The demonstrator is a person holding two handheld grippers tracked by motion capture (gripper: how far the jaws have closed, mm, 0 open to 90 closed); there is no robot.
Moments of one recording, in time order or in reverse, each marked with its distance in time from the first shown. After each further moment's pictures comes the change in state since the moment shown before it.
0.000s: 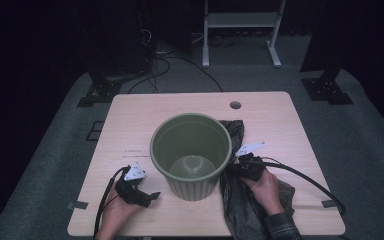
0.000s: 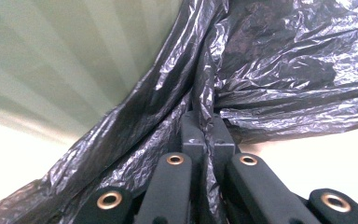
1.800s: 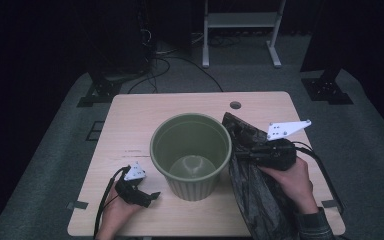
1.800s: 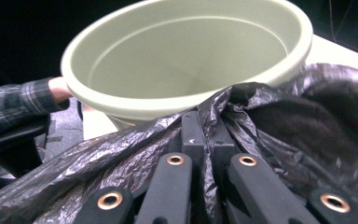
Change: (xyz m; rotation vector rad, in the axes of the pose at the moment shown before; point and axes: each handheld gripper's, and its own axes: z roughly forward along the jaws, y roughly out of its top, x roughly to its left) left arm 0.000 0.000 0.000 0.001 0.000 0.002; right arm 0.032 0.063 -0.139 -0.256 0.248 -0.123
